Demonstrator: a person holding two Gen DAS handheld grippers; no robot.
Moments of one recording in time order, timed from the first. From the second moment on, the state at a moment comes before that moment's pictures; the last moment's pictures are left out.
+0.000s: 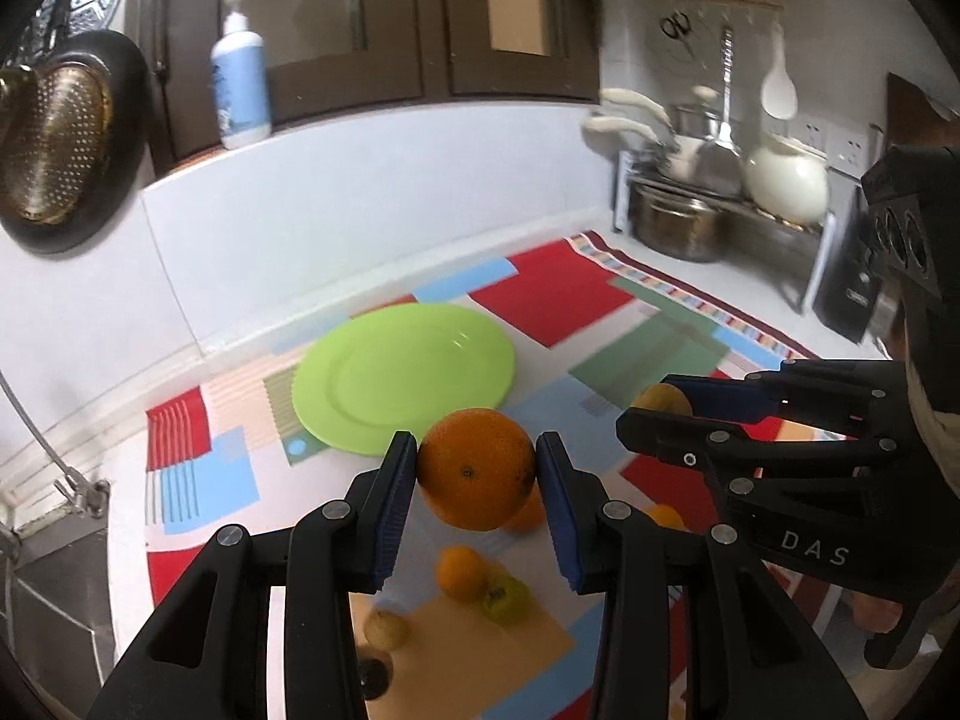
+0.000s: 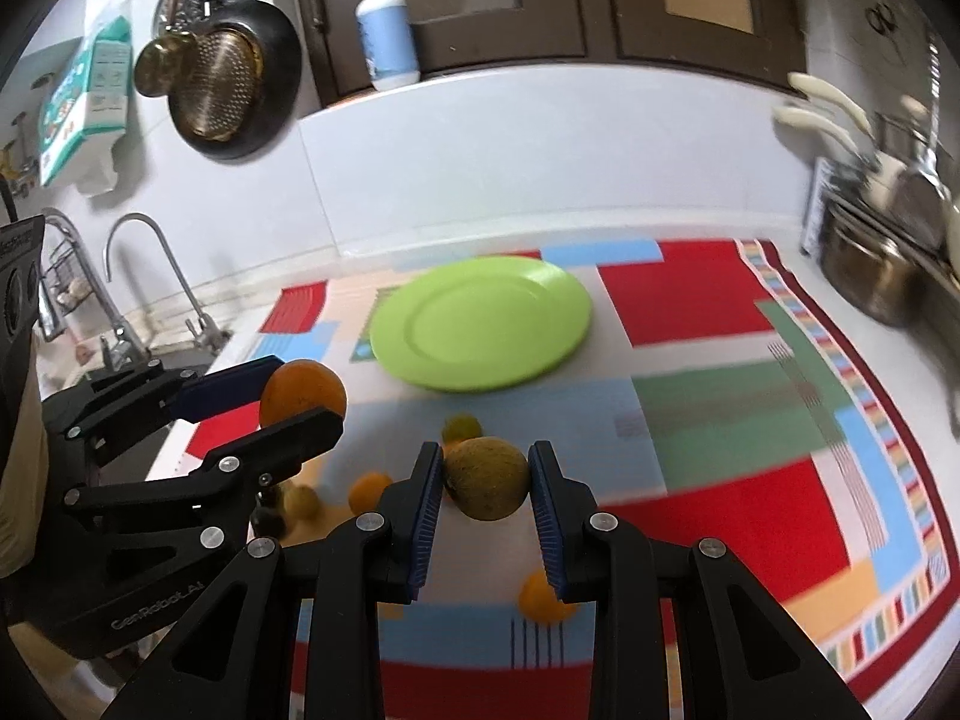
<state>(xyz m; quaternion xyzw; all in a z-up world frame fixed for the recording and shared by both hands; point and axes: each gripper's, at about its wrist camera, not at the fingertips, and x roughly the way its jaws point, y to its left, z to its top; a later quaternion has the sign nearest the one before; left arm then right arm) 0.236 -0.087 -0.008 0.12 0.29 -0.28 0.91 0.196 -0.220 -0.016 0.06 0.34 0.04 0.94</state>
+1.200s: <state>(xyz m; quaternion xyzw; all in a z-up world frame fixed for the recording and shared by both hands) 0.427 -0.108 -0.032 0.10 0.36 -0.23 0.90 0.412 -0.237 -0.027 0.01 0.38 0.09 0.92</state>
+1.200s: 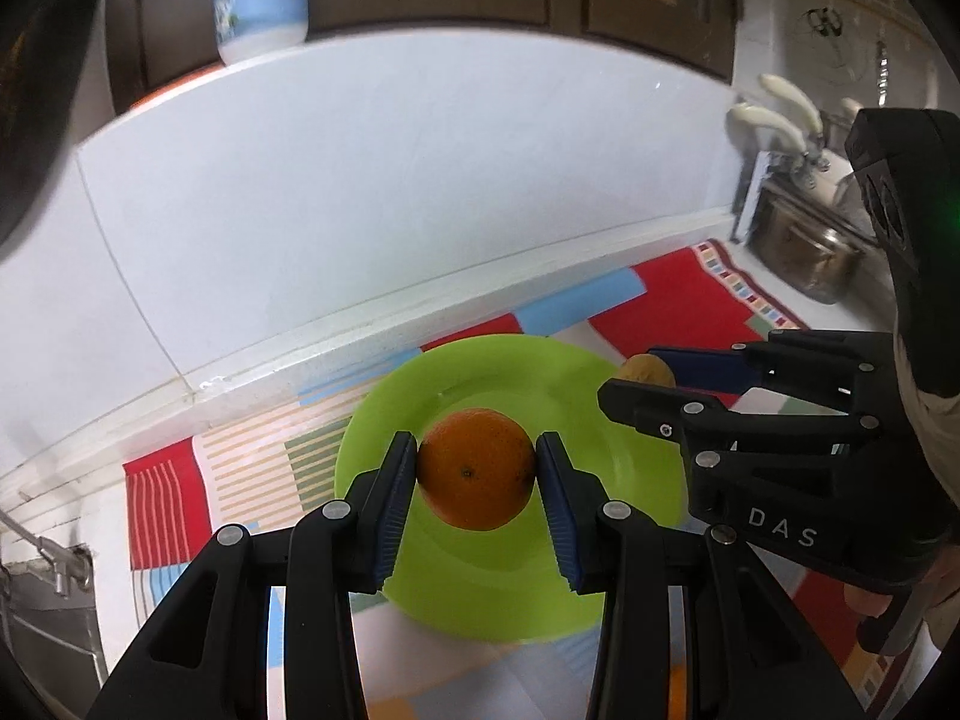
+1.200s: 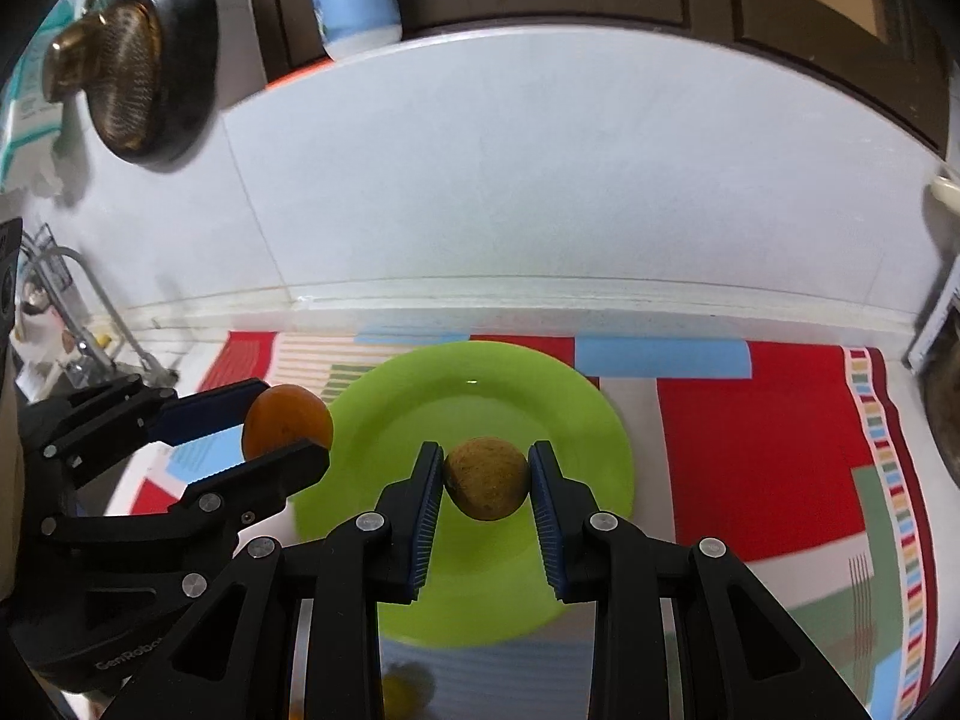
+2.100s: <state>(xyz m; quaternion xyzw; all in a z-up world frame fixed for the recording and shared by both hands) 0.493 -0.121 -0.087 0.10 0.43 -0.22 0.87 0.486 -0.242 -0.095 0.02 0.46 0.09 0.89</state>
